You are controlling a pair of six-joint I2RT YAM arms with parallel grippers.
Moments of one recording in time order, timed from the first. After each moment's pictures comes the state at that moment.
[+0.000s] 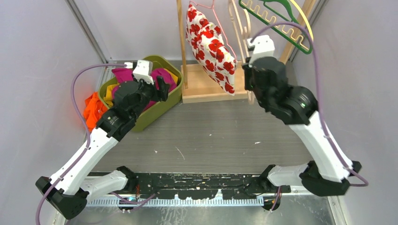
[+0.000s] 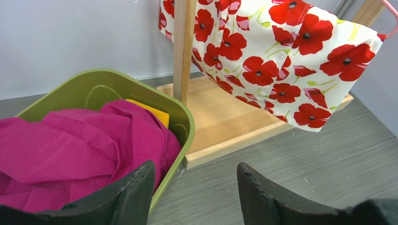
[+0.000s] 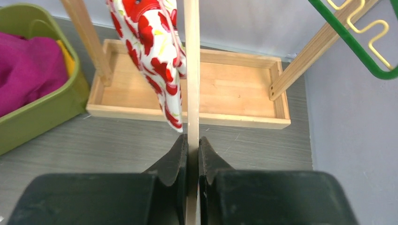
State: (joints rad) left arm -0.59 1.01 1.12 -0.24 -0.23 -0.16; right arm 0.79 1.21 1.86 -0.99 0.69 0.12
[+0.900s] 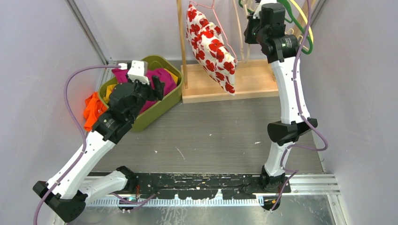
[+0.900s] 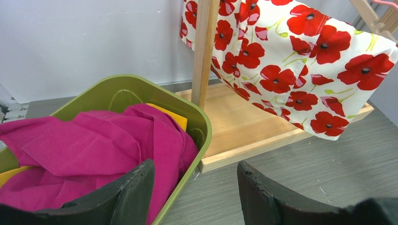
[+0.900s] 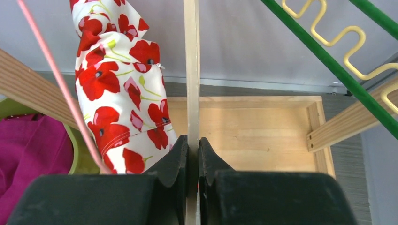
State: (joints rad) left arm -0.59 0.97 1.12 -0.25 -0.30 -0.12; right arm 0.27 1.87 2.48 -0.92 0.14 0.11
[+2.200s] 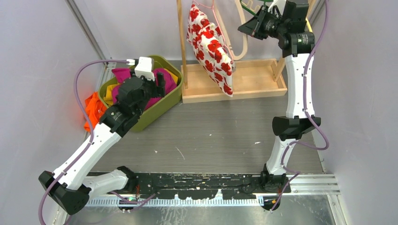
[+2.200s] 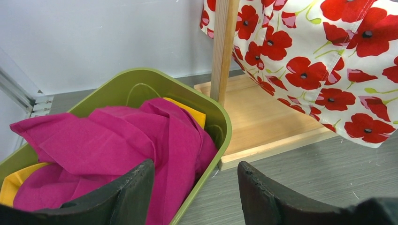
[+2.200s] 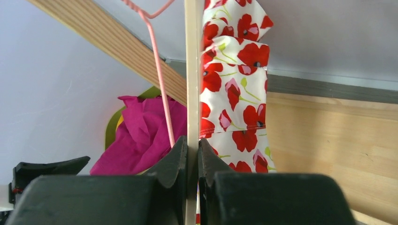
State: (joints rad) left arm -0.59 1.06 1.16 -0.26 -0.38 -0.08; right arm 0.05 1.95 2.56 -0.85 -0.59 0.45
